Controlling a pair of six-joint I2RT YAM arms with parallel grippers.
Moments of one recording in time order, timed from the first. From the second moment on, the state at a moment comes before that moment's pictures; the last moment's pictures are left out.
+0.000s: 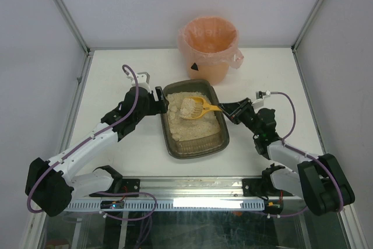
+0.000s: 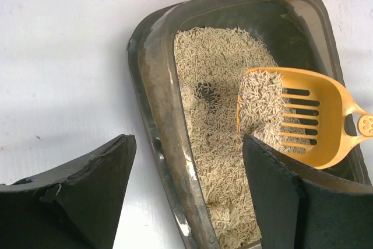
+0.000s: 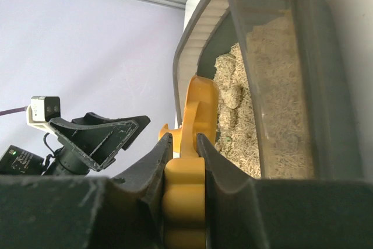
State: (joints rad) left arm -0.59 1.11 0.78 -0.20 -0.21 -0.53; right arm 0.35 1.12 0.24 0.77 -0.30 1.23
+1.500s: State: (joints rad) left arm -0.59 1.07 0.78 -0.20 -0.24 -0.52; right arm 0.14 1.33 0.15 1.29 -0.57 1.57
